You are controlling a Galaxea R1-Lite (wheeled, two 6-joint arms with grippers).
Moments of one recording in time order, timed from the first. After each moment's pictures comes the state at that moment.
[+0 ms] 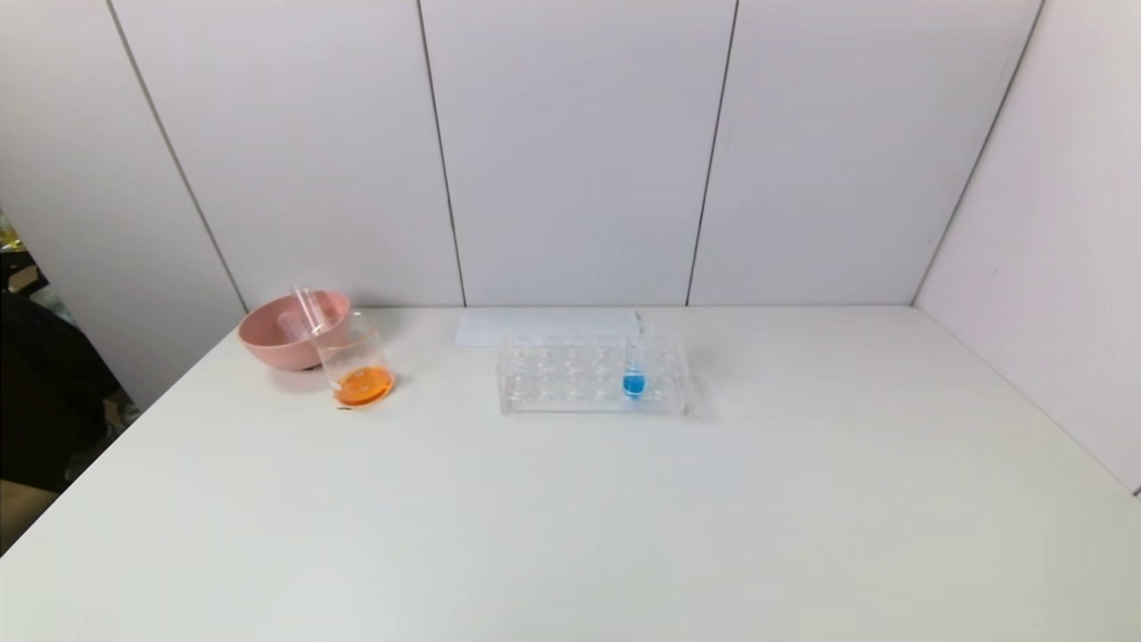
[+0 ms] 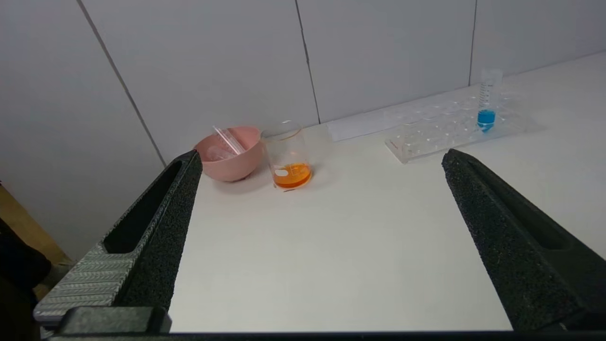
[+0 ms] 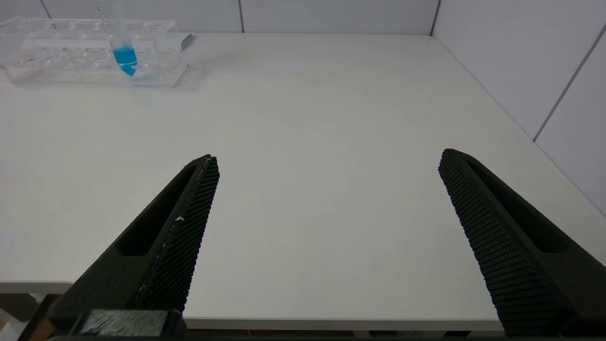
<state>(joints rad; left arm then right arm) -0.02 0.18 -0.35 -0.04 -0.17 0.14 0.00 0.00 0.00 0.00 0.00 0.00</state>
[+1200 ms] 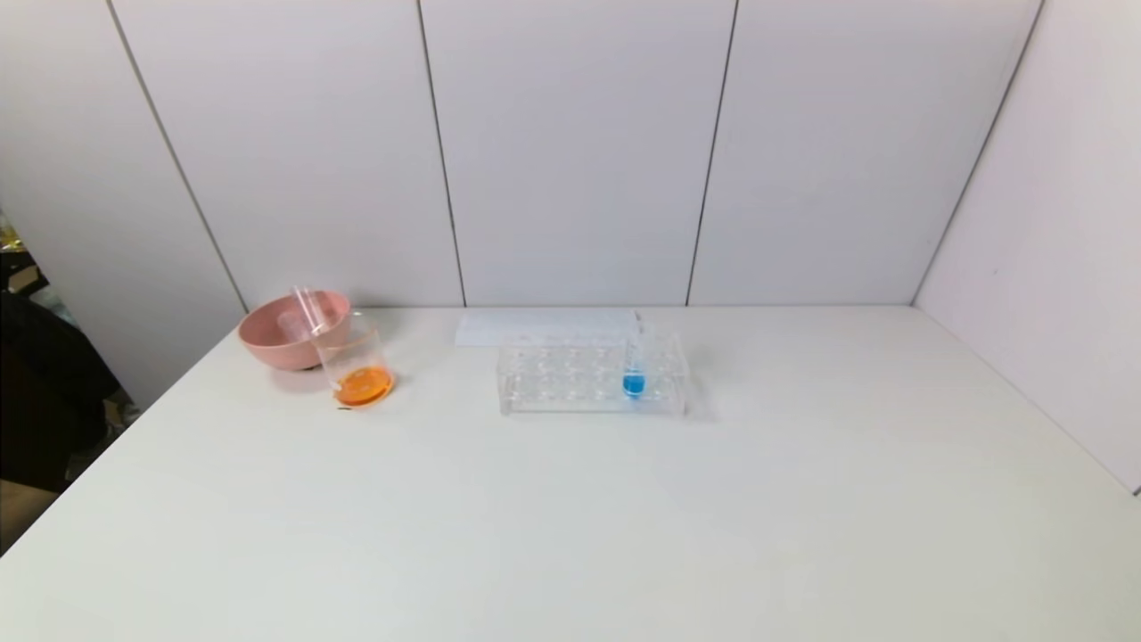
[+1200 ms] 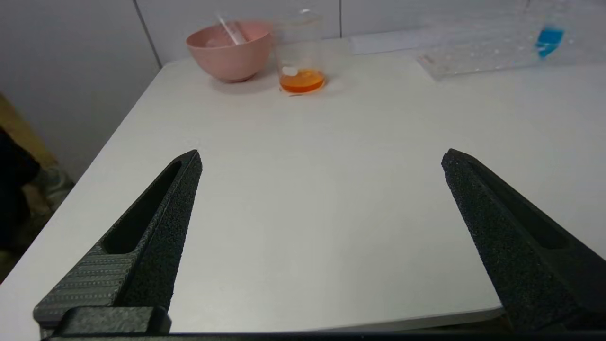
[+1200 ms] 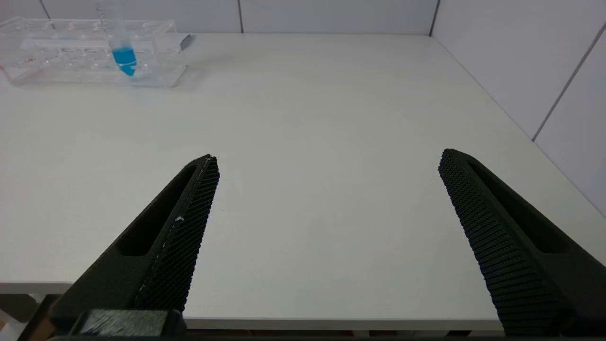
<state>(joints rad) 0.00 0.00 0.00 -0.05 -0.06 0.07 0.00 0.00 0.00 0.00 0.00 0.00</state>
